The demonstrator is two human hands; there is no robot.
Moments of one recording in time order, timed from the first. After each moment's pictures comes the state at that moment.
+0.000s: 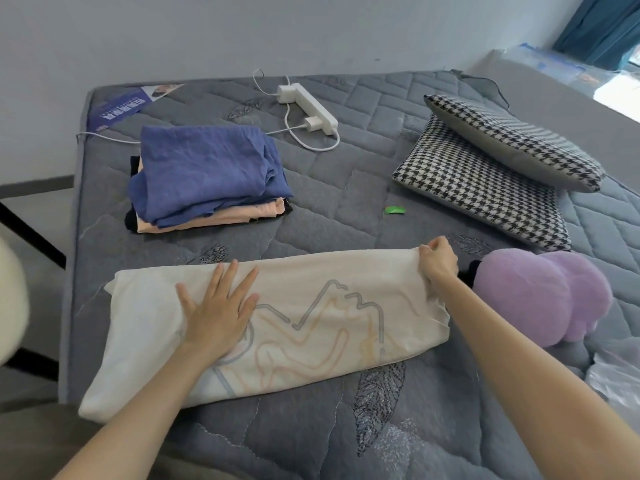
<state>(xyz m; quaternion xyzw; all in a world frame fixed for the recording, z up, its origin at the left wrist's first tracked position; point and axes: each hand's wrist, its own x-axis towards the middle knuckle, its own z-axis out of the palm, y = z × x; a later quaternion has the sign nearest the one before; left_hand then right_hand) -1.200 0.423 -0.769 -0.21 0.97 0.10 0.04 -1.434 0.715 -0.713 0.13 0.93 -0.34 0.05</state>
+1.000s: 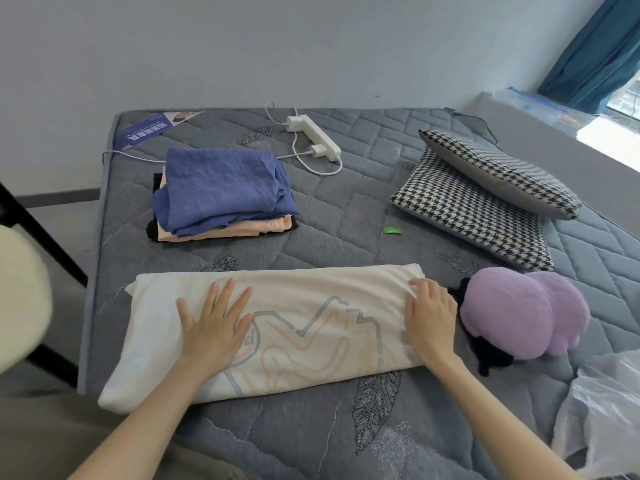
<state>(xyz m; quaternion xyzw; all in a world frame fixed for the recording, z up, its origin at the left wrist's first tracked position) -1.170 0.424 -0.763 -0.22 0.97 0.10 0.05 -1.325 0.731 -0.711 -0.15 0.97 -0.12 -0.15</state>
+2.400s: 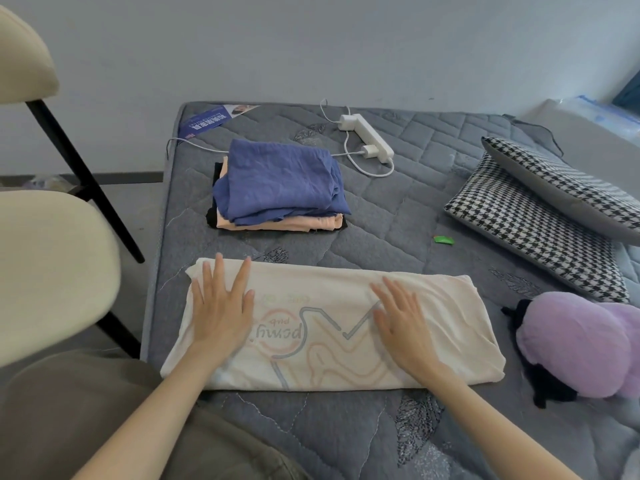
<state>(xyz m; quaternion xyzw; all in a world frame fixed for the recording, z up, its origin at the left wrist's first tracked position) -1.143 0.379 -0.749 -0.33 0.93 0.14 -0.09 -1.290 0.642 -0.723 -0.35 0.92 -0.17 0.02</state>
